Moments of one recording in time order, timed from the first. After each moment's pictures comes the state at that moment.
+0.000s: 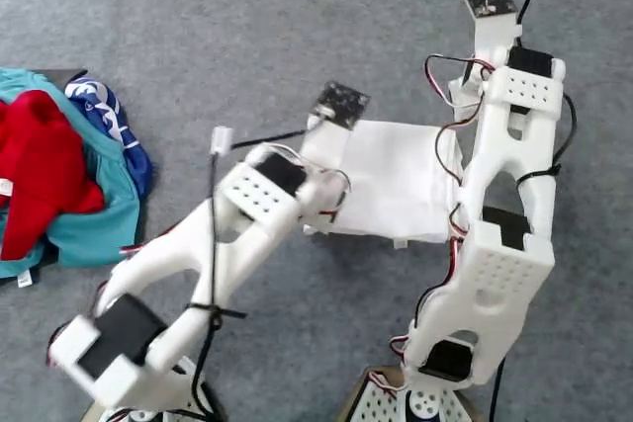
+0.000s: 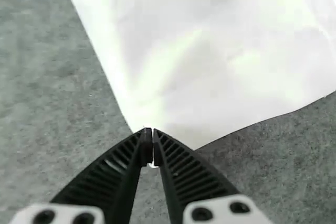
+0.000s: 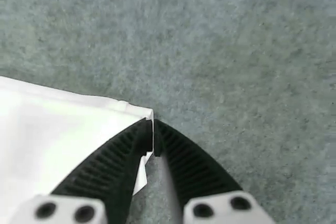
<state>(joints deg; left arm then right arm) 34.2 -2.6 22.9 54.8 9.9 15.7 29.1 -23.7 70.9 22.4</state>
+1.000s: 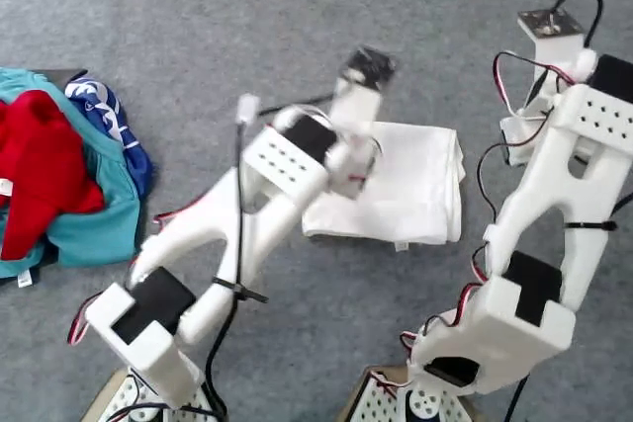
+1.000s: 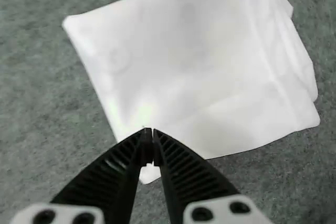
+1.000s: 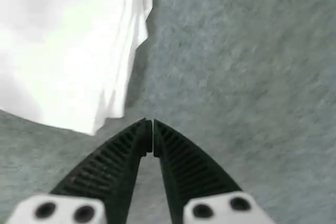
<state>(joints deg) 32.1 5.8 -4.8 70.4 11.4 25.7 8.2 -17.2 100.4 27.2</state>
